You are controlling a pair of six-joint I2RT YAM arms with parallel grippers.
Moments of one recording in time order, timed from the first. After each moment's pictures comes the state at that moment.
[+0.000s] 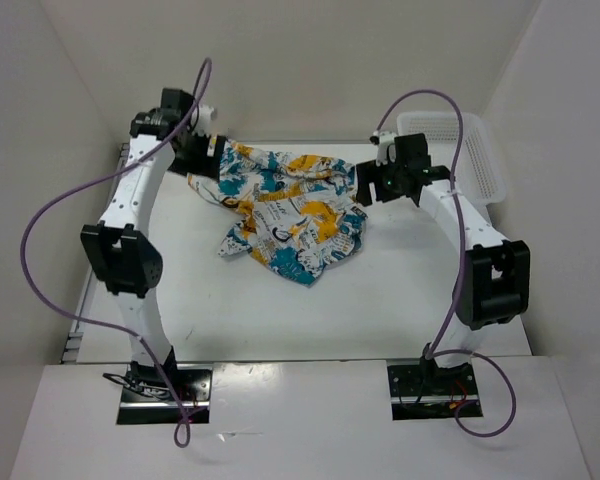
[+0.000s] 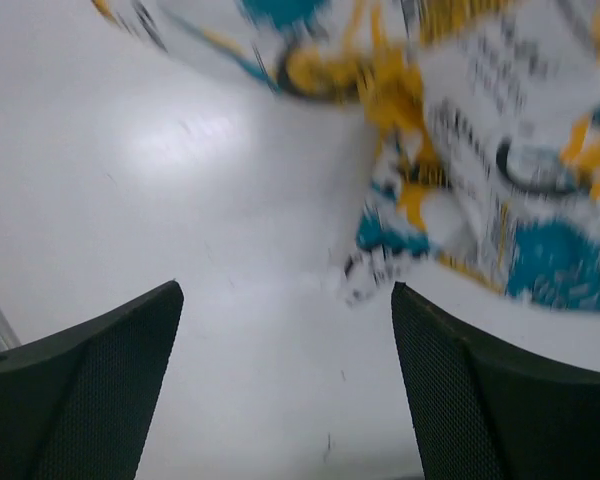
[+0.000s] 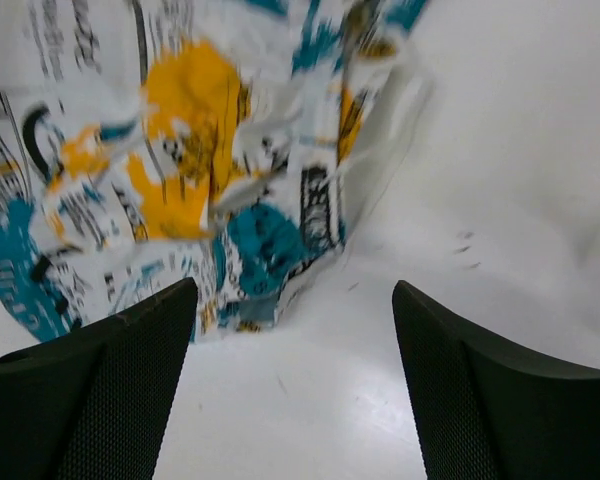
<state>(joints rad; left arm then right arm) -0.10 2.03 2.24 -1.16 0.05 0.07 0.18 1.66 1.42 -0.50 -0.24 -0.07</state>
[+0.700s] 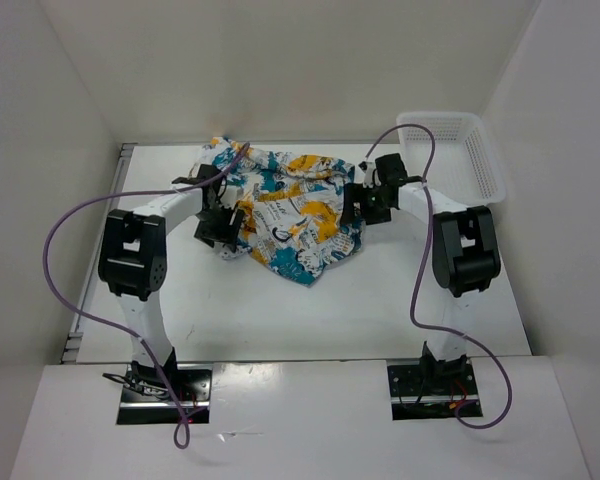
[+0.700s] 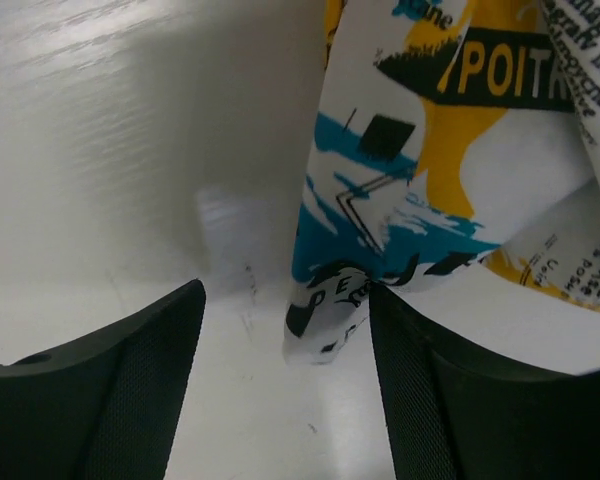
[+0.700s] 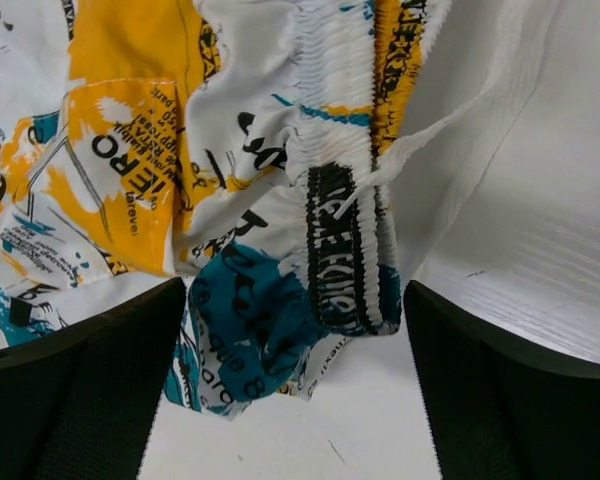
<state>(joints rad) -0.16 1.94 1.40 -0.78 0.13 0.07 0.19 1.93 1.36 -0.43 -0.34 0.10</state>
